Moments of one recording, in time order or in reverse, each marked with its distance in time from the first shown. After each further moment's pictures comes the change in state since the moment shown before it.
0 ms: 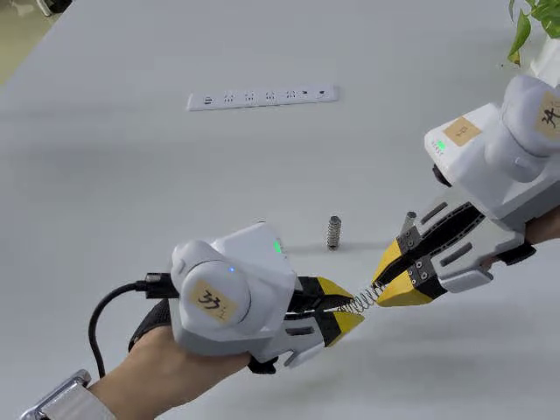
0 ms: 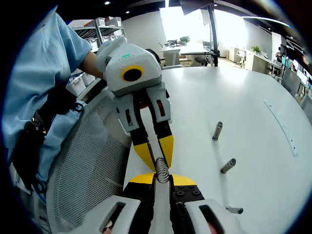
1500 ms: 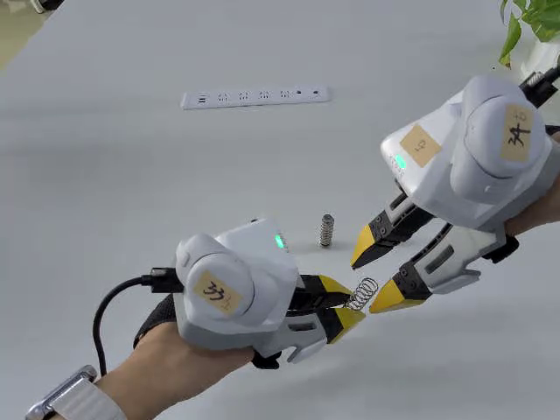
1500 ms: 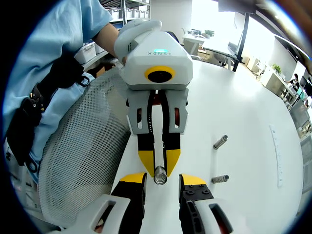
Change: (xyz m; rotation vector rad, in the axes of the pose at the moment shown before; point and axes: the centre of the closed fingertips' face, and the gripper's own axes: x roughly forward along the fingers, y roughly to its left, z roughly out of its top) left arm 0.008 -0.004 0.003 -0.022 -0.019 -0.010; right arm -0.001 0.007 0.009 -0.248 0.163 -0.019
